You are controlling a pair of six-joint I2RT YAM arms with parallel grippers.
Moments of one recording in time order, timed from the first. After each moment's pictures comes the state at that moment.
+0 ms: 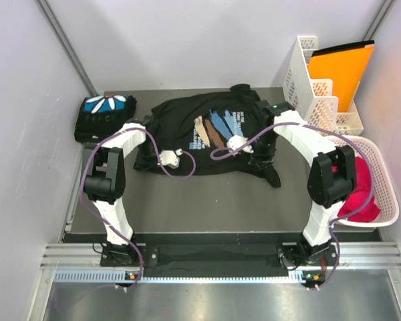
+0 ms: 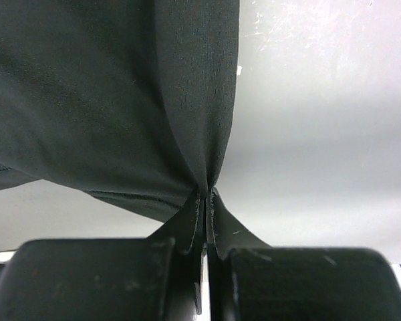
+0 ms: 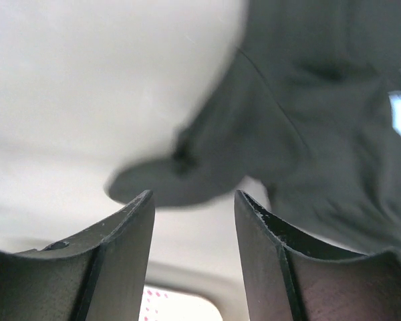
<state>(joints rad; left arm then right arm) -0.18 1.90 1.36 -1.05 0.01 1.45 0.39 1.84 1.61 -1.30 -0.30 -1.41</state>
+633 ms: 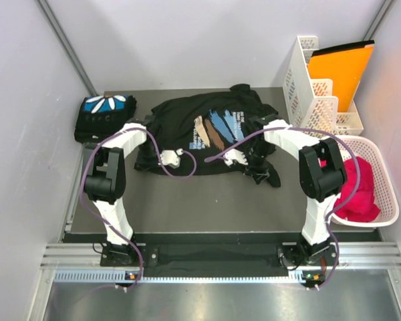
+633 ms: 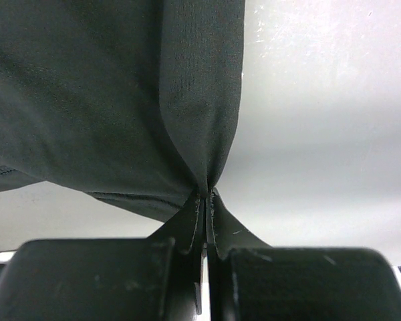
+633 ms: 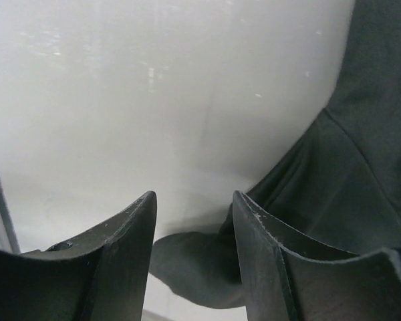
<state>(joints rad) -0.19 1.90 1.36 -1.04 0.01 1.44 0.43 1.94 1.46 -1.24 -0.38 -1.32</state>
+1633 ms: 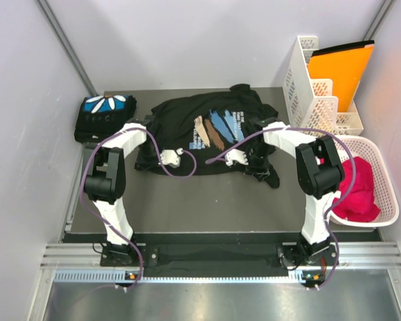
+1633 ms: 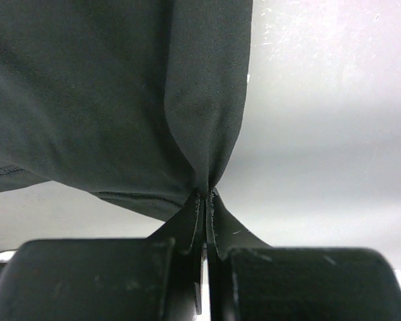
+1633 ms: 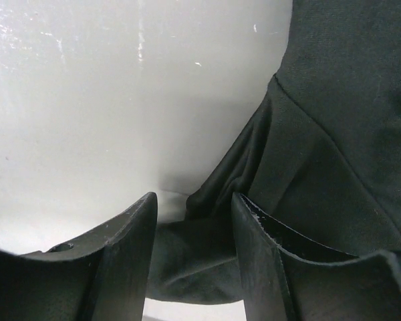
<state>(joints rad) -0.19 1.90 1.36 -1.03 0.01 1.44 0.41 1.98 1.42 -1.09 -0.26 -1.28</state>
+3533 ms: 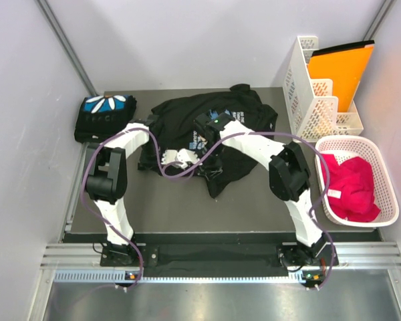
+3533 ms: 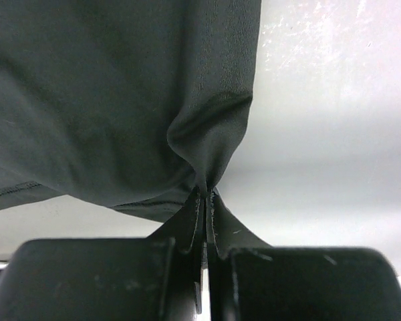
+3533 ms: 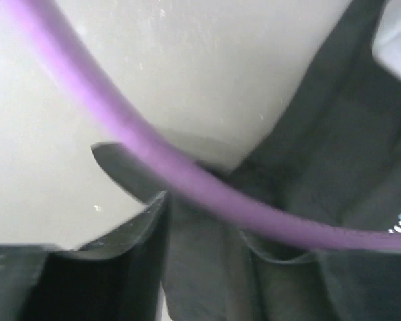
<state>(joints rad) -0.22 1.91 1.37 -1.02 0.03 1.44 0.77 2.16 1.93 -1.25 -0.50 -1.23</state>
